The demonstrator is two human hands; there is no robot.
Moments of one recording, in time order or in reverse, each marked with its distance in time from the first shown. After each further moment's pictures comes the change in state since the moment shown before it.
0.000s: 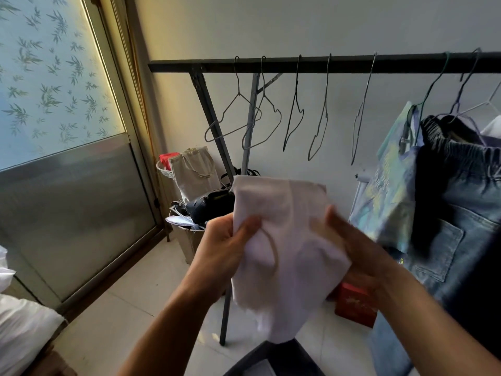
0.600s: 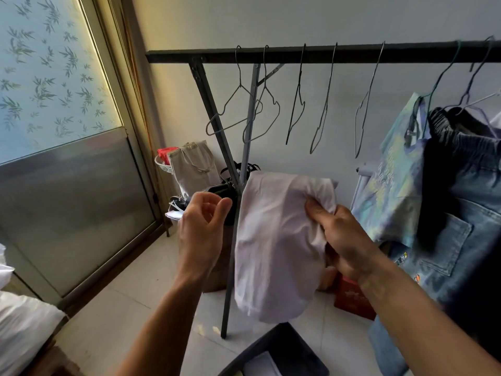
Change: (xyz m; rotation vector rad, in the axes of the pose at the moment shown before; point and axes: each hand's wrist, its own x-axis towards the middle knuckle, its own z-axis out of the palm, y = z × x) left_hand 0.031 -0.024 -0.034 0.405 0.390 0.145; right_hand 0.018 0.008 0.024 -0.206 0.355 -0.153
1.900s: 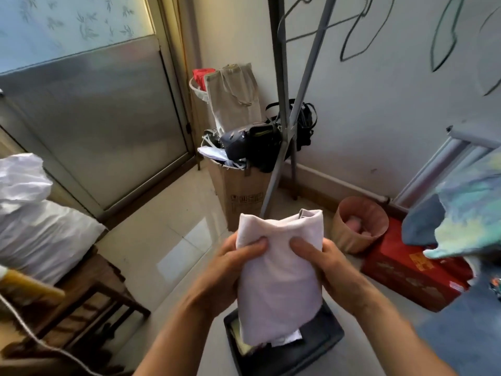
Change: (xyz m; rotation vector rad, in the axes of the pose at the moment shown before) left_hand -0.027 -0.128 -0.003 -0.684 -0.385 -0.782; right_hand 0.085 0.162 0.034 -0.189 -0.420 0.286
